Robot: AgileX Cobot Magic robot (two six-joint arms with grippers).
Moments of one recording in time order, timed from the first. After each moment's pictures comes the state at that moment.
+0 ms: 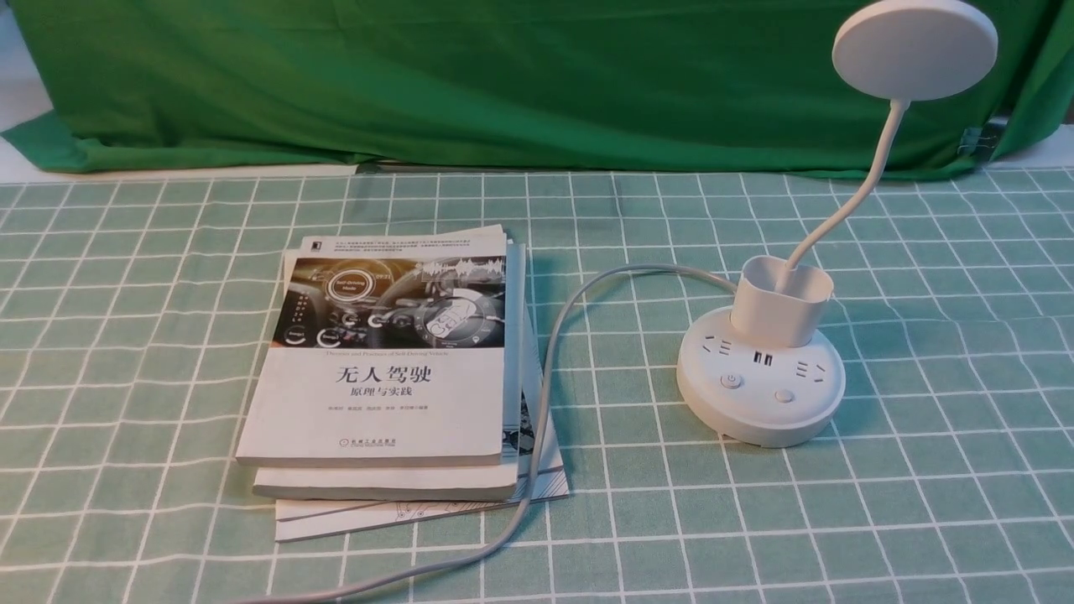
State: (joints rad) right arm 0.03 0.00 0.01 0.14 0.23 1.03; left arm 0.05 0.00 0.01 0.01 0.20 -0.10
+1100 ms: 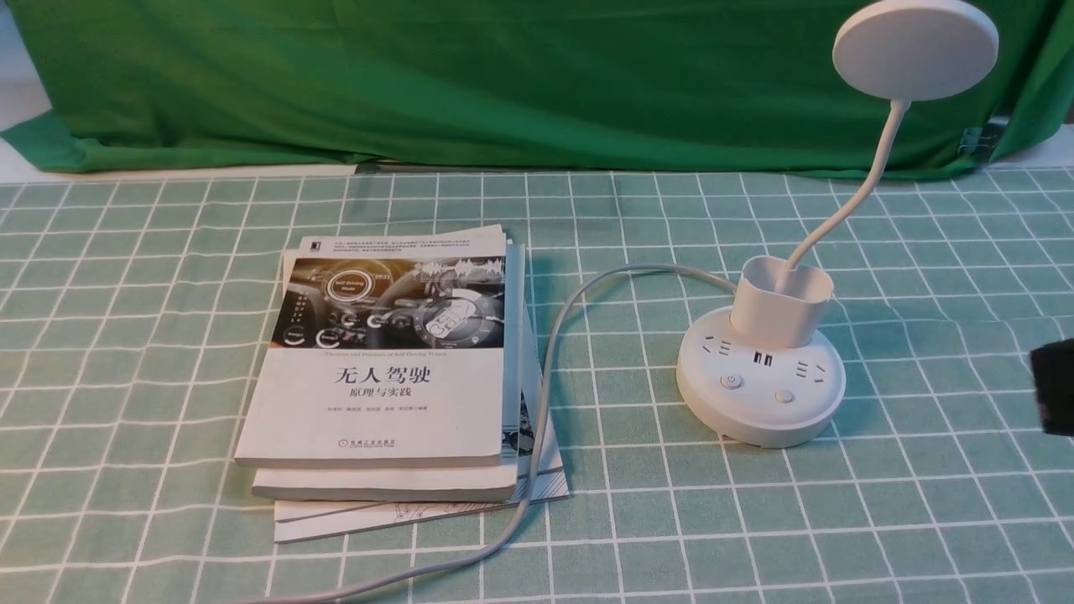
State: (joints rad) right arm 0.26 1.03 -0.85 0.08 0.74 -0.14; left arm 0.05 0.00 0.01 0.02 0.20 -0.10
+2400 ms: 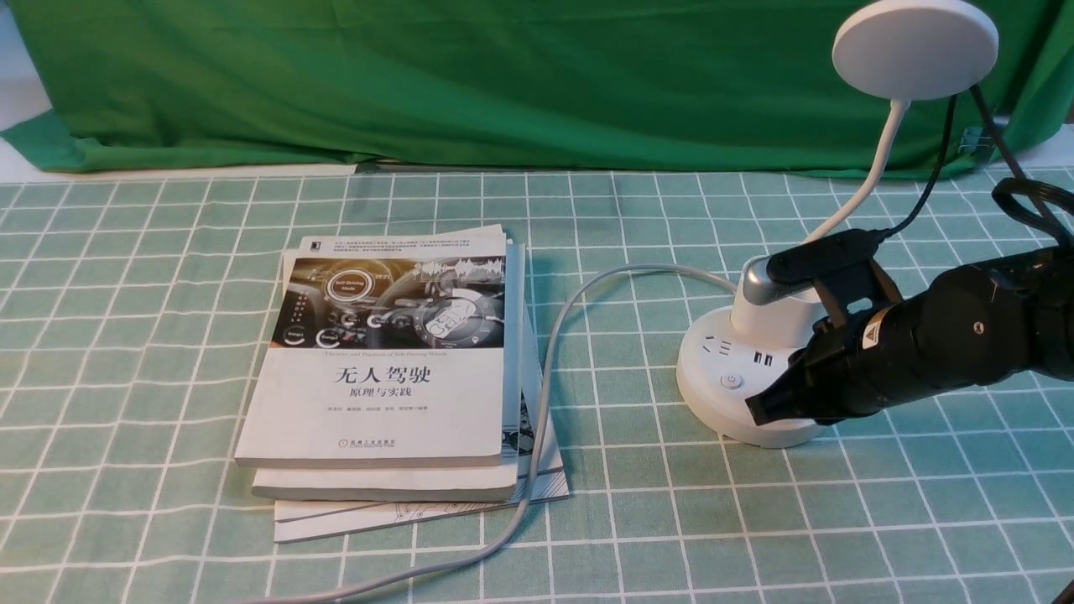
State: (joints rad) right arm 0.37 1.74 -0.95 0.08 0.30 -0.16; left arm 0.05 0.00 0.01 0.02 0.20 -0.10
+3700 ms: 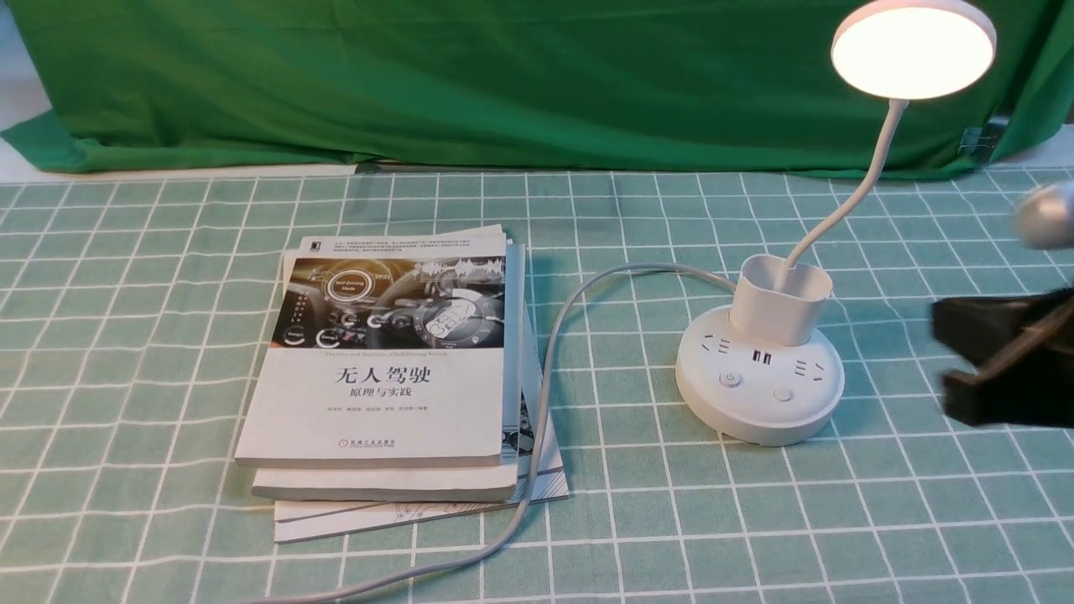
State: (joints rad) right arm 0.38 0.86 -0.61 0.08 0.25 -0.04; left arm 0.05 0.00 0.01 0.02 0.20 -0.10
